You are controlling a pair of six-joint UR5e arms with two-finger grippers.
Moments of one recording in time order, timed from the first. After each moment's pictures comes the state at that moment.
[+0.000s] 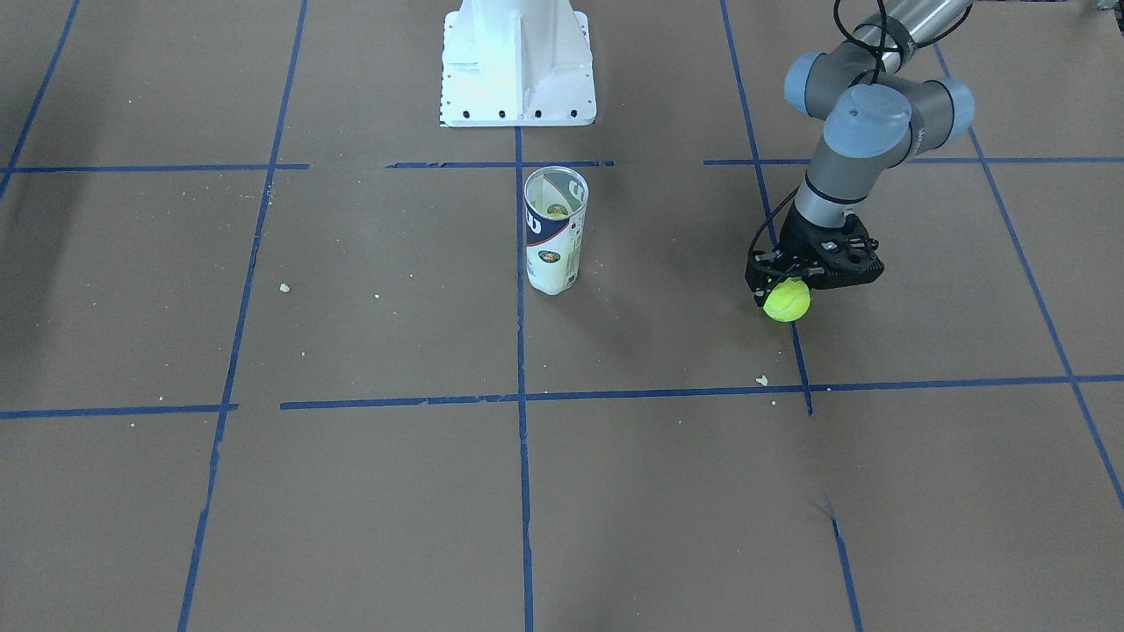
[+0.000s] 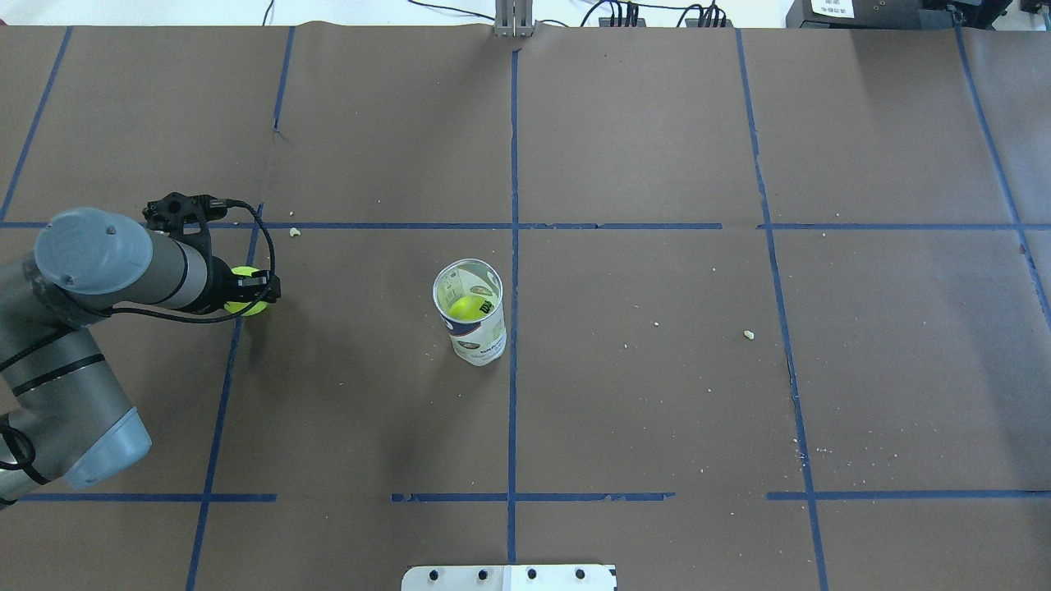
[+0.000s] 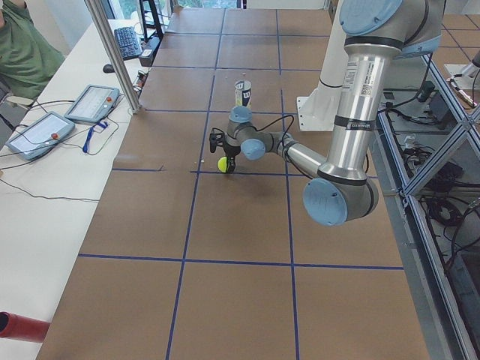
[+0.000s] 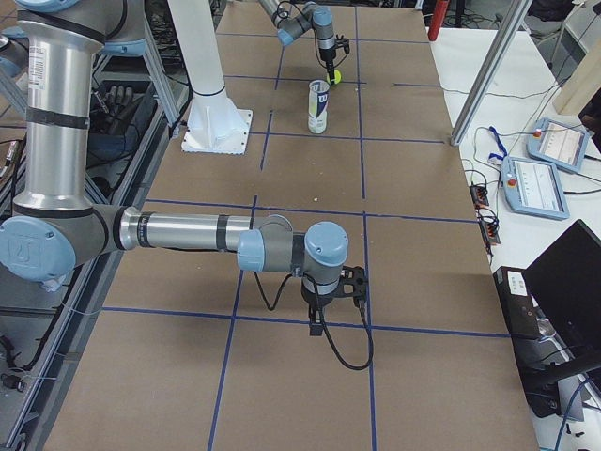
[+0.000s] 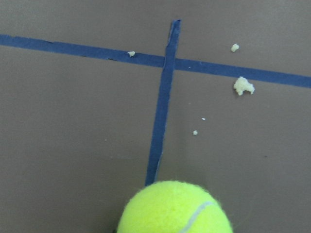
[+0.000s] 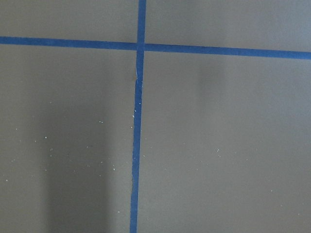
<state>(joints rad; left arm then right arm) -0.67 -1.75 -1.76 -2.01 -1.83 -1.25 1.54 -1.71 1.70 -1.58 2.29 -0.01</state>
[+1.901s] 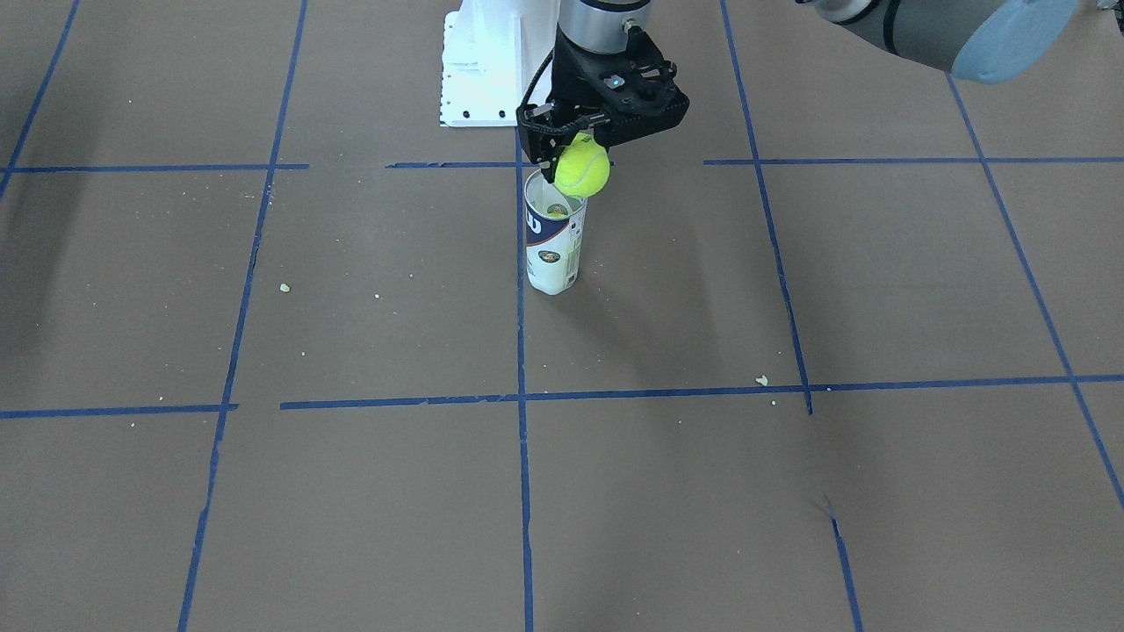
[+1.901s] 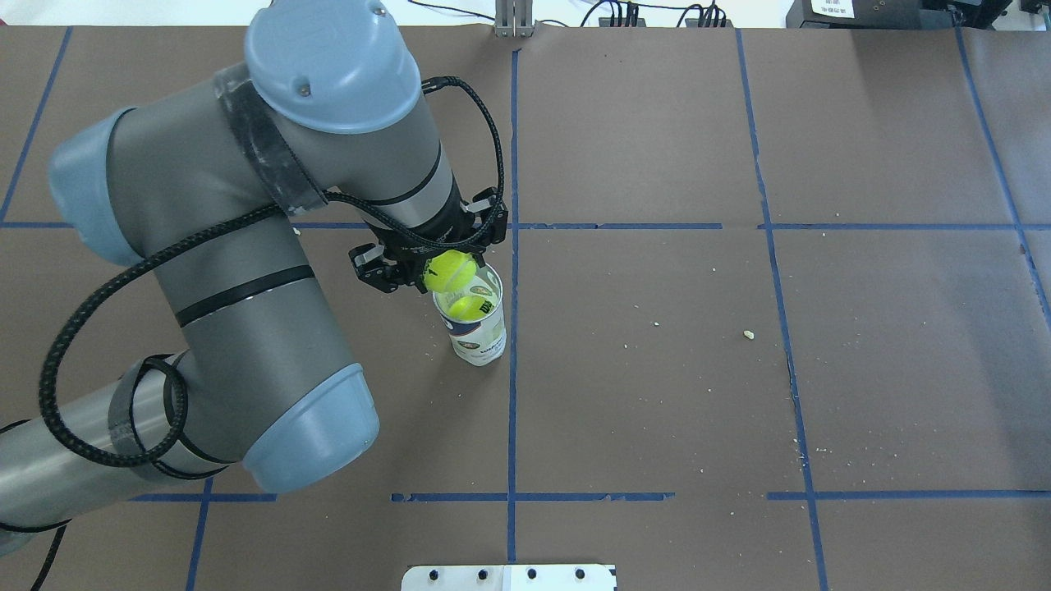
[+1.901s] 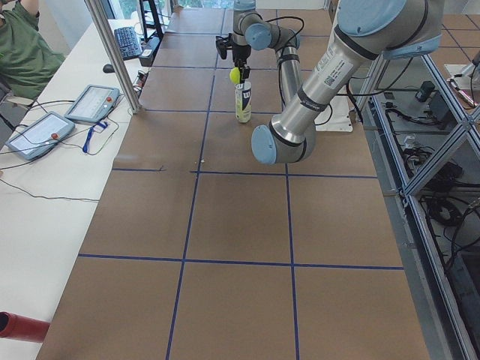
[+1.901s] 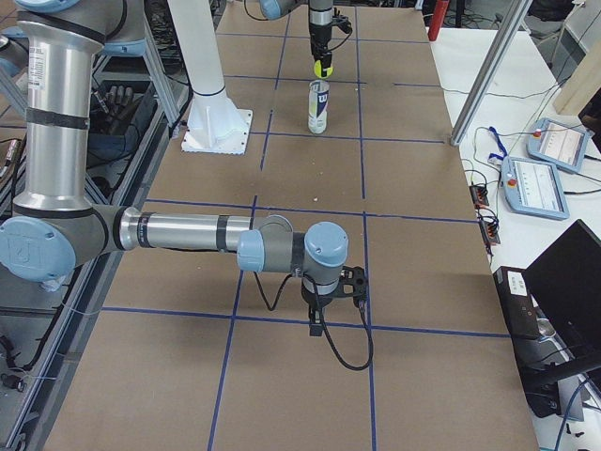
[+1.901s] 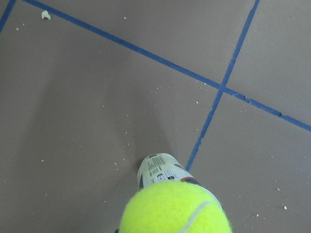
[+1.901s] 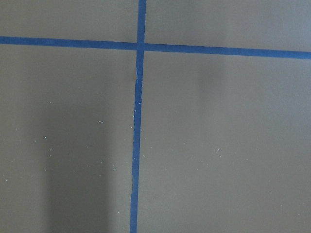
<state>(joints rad) -0.61 -2.44 -1.92 -1.16 -1.97 -1.59 1.54 -1.71 1.70 -1.58 2.29 -0.01</state>
